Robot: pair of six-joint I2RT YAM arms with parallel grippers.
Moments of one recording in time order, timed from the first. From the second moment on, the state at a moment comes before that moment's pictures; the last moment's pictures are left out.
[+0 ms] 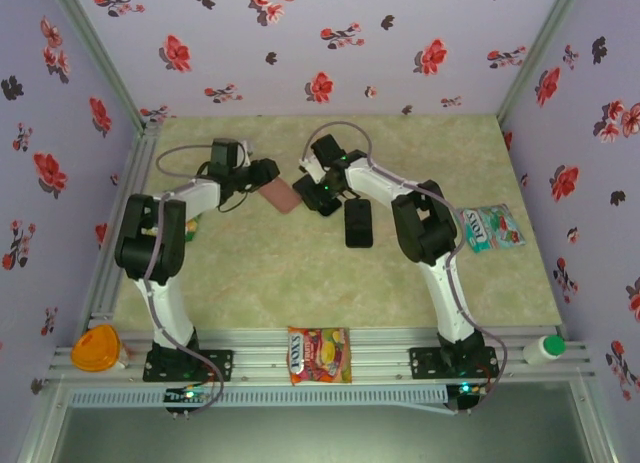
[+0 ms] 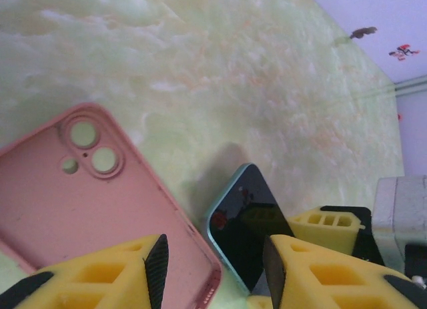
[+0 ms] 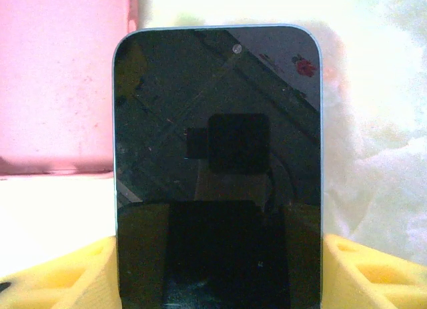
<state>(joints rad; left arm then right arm) -0.24 1.94 1.22 0.04 0.46 -0.66 0.60 2.31 1.87 -0.68 -0.13 -0.14</state>
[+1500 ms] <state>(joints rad) -0.17 2.18 1.53 -0.32 1.09 -0.38 0.71 1.98 1.59 -0.67 -0.08 -0.15</state>
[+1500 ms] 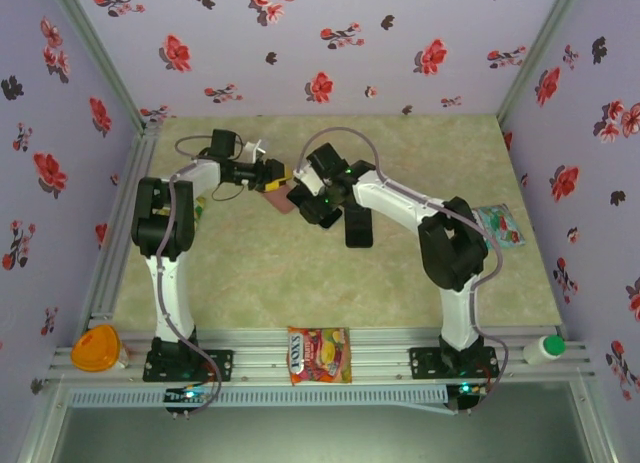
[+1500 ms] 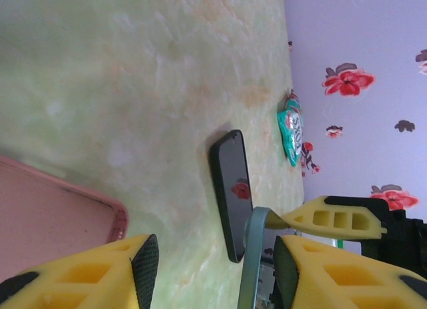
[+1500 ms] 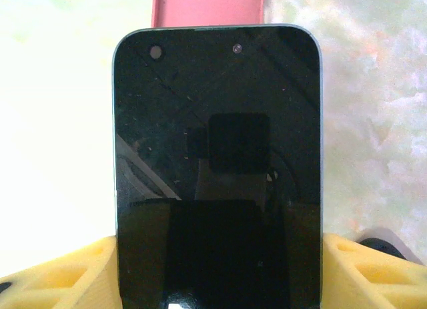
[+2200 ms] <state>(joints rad) -0.22 2.18 1.56 -0.58 1.21 -0.17 0.73 1.95 1.54 -0.65 -0.07 -0.15</state>
